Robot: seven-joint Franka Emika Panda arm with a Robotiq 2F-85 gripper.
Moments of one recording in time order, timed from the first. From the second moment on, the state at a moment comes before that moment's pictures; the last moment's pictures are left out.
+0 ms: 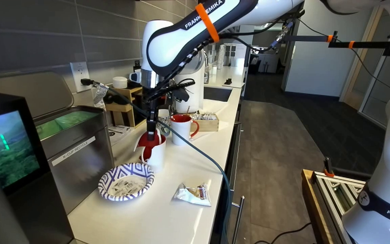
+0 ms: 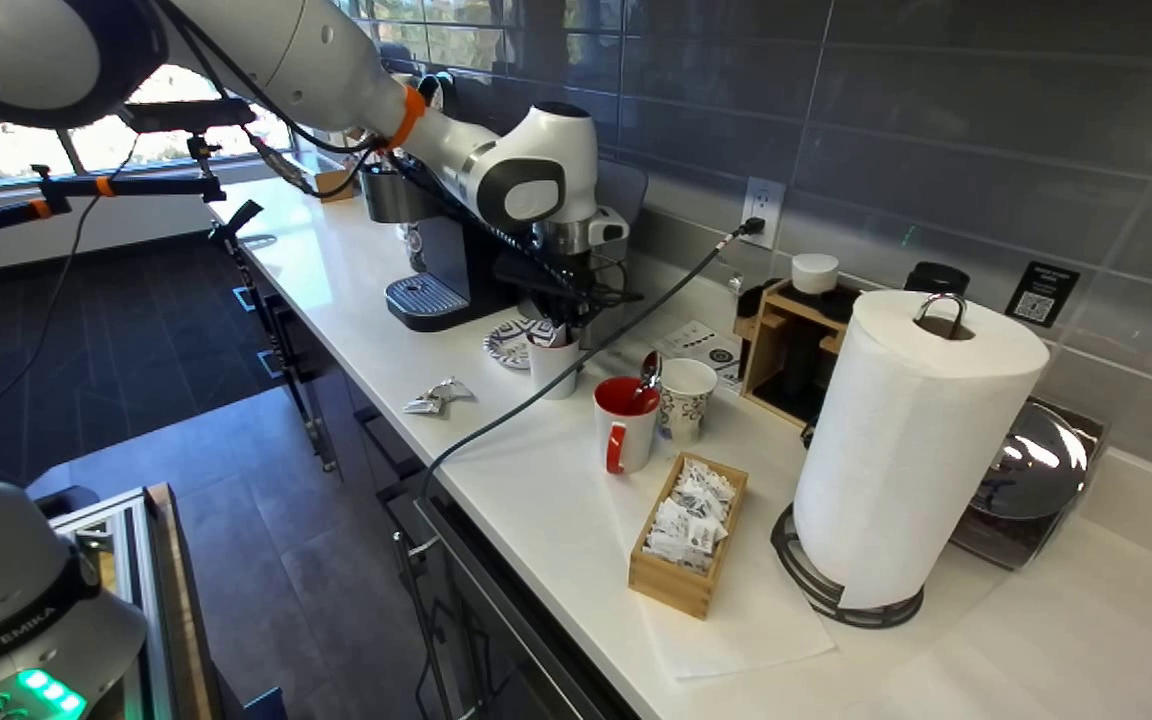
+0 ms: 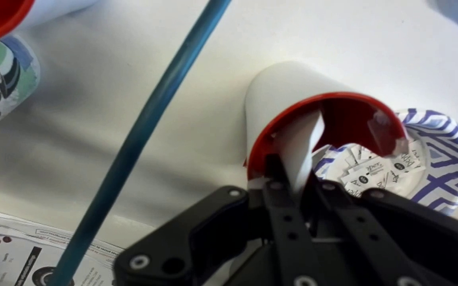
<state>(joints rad) -0.08 0.41 0.07 -1.77 0.07 2.29 -0.58</state>
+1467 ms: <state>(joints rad) -0.07 0.38 0.08 -1.84 0.02 2.29 -0.62</state>
